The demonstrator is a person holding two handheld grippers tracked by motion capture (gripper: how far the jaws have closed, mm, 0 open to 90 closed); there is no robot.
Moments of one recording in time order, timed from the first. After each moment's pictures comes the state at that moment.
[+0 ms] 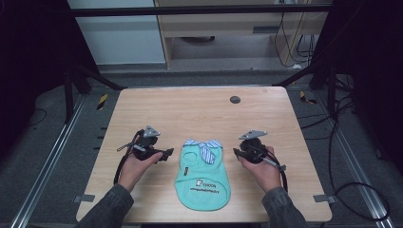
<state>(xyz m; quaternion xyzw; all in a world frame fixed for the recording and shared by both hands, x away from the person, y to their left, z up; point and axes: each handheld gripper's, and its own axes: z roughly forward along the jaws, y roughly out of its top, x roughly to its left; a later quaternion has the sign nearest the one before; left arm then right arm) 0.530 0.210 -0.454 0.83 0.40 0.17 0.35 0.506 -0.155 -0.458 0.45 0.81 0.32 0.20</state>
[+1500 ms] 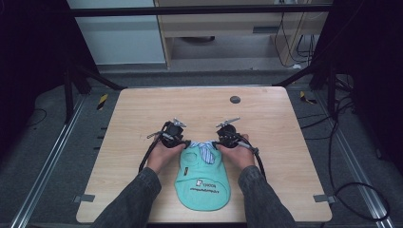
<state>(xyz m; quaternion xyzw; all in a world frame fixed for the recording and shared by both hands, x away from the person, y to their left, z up) 0.585 0.139 -0.481 0.86 0.40 0.14 0.30 0.574 -0.093 -0.485 0.46 0.82 0.31 0.11</state>
